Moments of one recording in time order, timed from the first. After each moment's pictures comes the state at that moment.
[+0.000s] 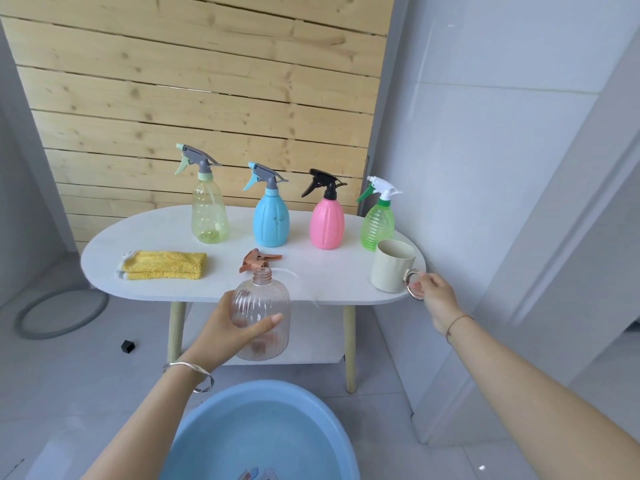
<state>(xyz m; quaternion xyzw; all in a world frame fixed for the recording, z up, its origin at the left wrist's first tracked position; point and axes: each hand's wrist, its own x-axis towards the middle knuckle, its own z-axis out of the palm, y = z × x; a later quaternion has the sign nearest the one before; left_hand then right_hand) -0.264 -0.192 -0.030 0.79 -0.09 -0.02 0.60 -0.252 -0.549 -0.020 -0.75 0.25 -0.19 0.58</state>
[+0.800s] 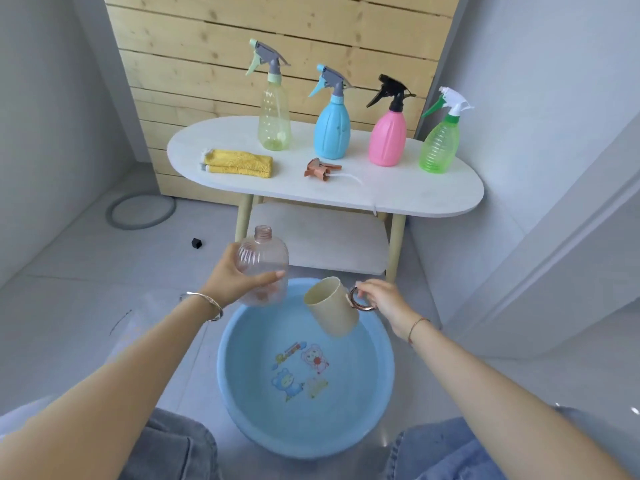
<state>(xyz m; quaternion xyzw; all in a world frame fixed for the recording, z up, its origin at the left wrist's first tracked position) -0.341 -0.090 -0.096 0.80 0.02 -0.06 0.60 -0.361 -0.369 -0.121 -0.81 0.15 0.08 0.56</state>
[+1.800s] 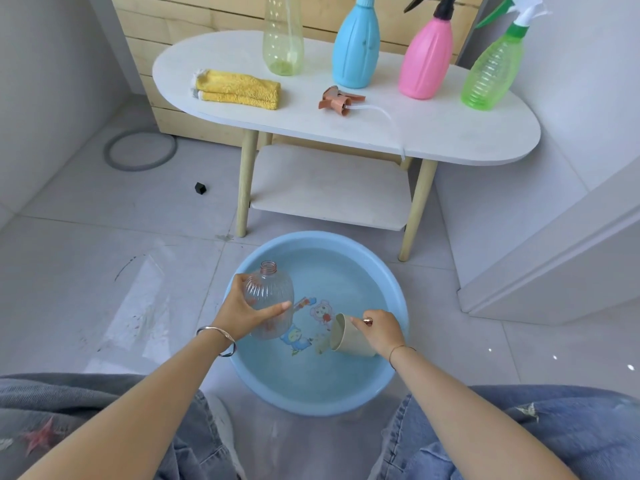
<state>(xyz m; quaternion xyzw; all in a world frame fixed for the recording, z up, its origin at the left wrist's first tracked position) -0.393 -0.092 -0.229 0.81 0.09 -0.13 0.57 -0.402 -0.371 -0.272 -0.94 0.10 0.17 0.27</state>
